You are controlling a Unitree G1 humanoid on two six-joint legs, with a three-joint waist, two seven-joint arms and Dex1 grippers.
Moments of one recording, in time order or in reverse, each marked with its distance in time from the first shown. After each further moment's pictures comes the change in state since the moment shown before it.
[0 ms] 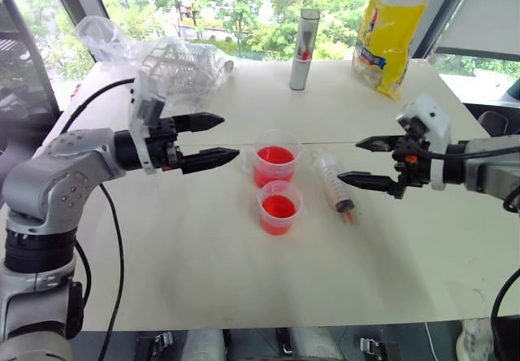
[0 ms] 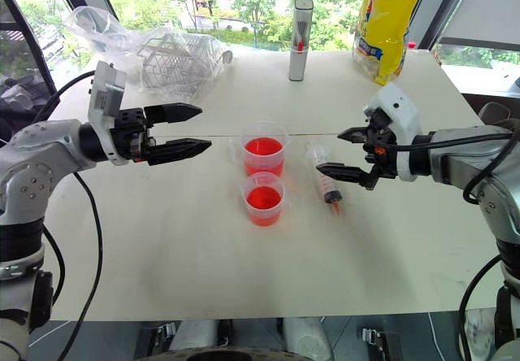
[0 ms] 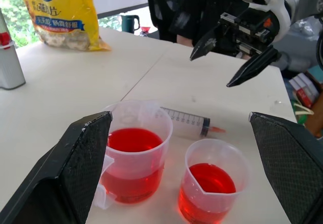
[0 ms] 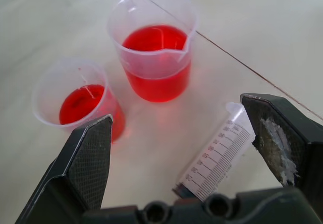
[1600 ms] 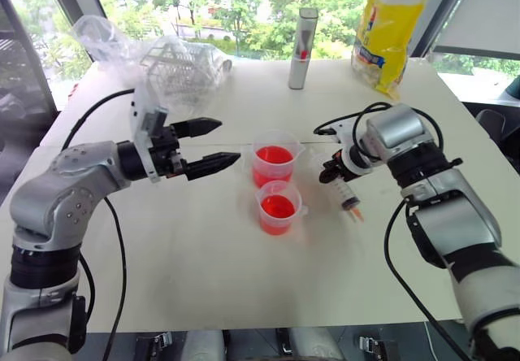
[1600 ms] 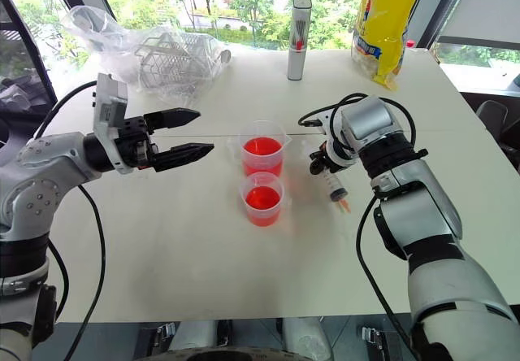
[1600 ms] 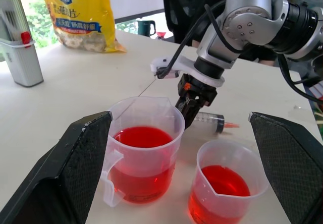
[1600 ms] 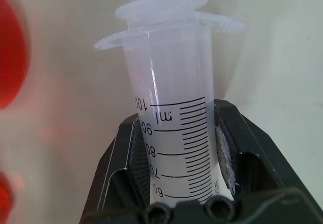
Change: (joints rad) left arm 0.074 -0.026 0.018 -0.064 0.007 -0.042 0.087; right arm -0.612 0.514 0.486 0.981 -0.426 0.371 -0.198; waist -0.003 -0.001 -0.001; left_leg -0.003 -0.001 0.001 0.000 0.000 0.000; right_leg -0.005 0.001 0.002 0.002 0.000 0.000
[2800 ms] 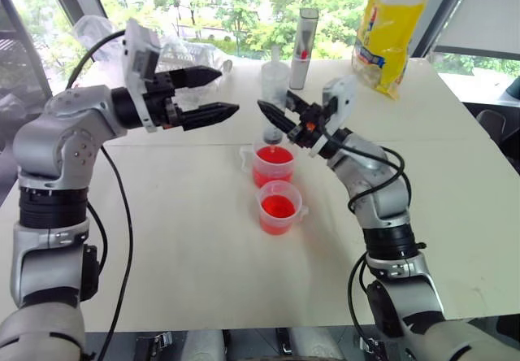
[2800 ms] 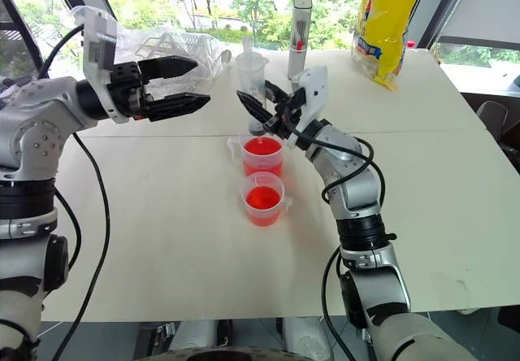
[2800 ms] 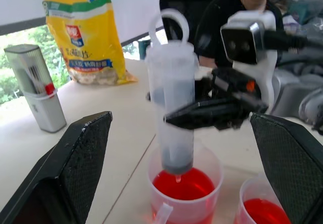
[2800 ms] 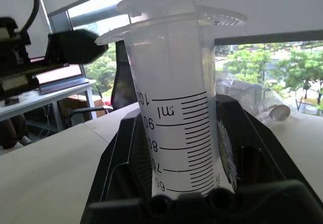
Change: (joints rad) left arm -0.333 -0.031 -0.063 0.324 0.146 -0.099 -0.175; right arm 0.503 0.361 -0.361 -0.550 0.041 -1.221 -0.034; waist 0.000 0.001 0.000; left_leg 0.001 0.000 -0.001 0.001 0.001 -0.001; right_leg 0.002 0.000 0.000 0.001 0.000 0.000
